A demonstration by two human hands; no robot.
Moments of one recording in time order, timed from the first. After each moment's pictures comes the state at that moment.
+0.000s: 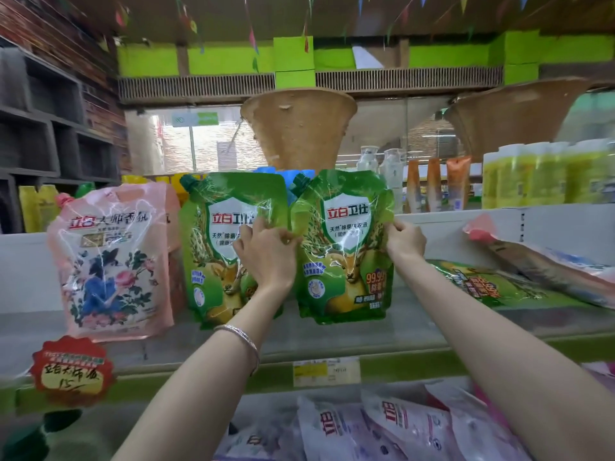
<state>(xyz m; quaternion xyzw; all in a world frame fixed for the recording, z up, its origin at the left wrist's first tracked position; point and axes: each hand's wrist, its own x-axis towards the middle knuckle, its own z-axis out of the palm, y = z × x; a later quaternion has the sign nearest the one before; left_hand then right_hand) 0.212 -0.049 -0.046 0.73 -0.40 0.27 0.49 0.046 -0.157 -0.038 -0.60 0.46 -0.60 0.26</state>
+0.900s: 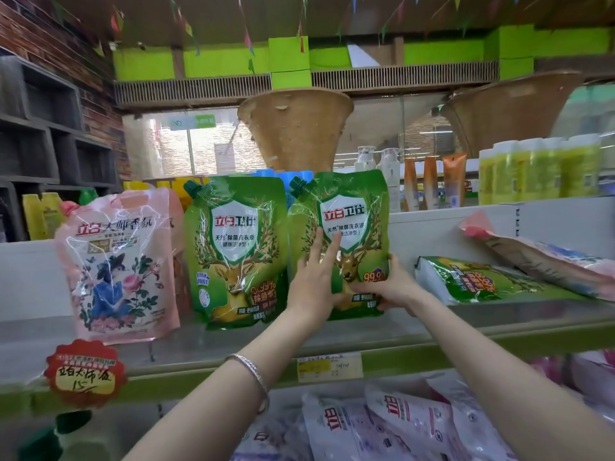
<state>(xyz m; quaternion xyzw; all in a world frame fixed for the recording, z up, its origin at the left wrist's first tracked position) 0.172 -0.039 -0.085 0.68 -0.65 0.16 0.29 0.033 -0.130 -0.093 -0.69 0.41 -0.41 0.43</state>
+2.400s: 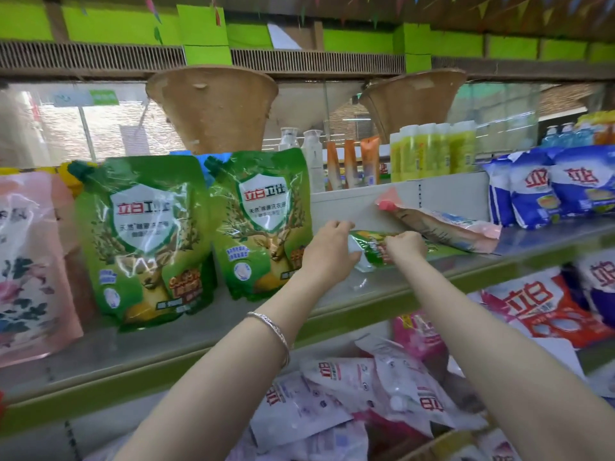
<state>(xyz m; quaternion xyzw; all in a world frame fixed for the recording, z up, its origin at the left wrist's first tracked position) 0.060 -0.072 -0.073 0.56 -0.76 0.10 0.31 -0.073 -0.147 -0.094 -0.48 0.64 -0.55 0.25</state>
